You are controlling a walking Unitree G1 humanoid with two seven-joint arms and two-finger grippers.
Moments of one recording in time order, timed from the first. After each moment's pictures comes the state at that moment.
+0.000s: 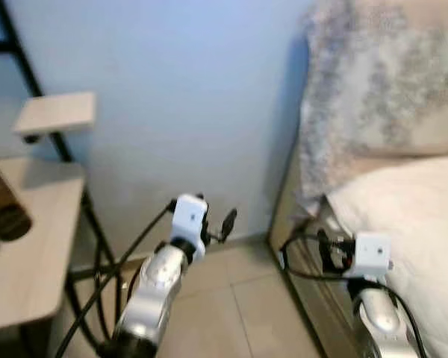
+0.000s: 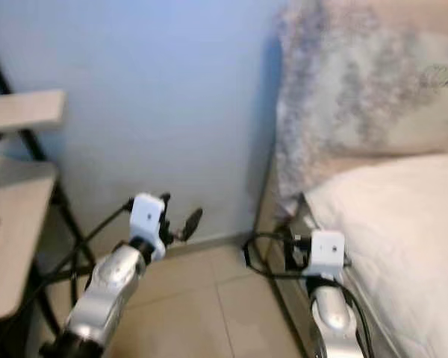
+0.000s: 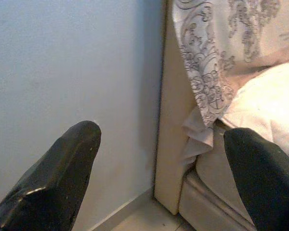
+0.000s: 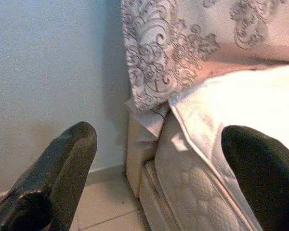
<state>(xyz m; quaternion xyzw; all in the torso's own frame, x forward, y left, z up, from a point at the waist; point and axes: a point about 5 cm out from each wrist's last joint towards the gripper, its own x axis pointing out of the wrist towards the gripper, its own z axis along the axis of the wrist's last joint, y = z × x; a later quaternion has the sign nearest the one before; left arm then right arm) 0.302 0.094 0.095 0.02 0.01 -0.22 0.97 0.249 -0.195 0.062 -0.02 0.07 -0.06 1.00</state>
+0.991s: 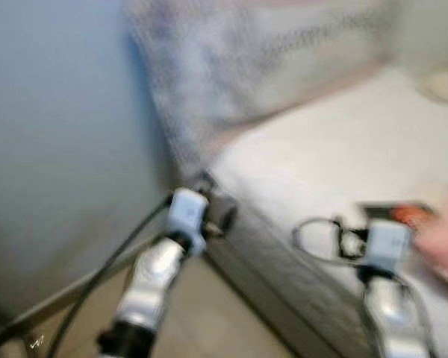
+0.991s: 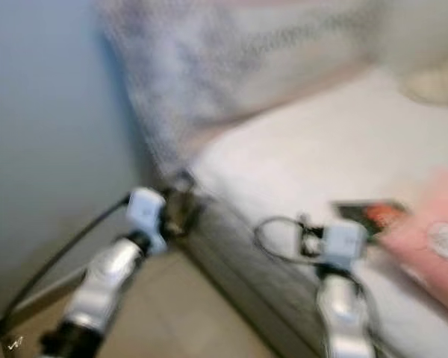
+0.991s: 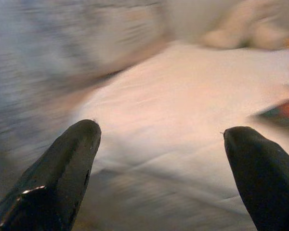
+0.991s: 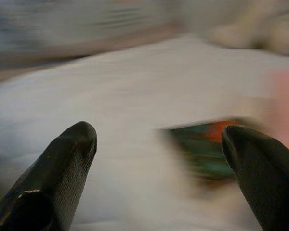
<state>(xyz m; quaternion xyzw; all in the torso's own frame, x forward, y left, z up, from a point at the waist) 0.307 0.086 0.099 0.02 -0.02 -0.28 0.96 0.257 -0.224 0.077 -0.02 0.02 -0.14 0.99</state>
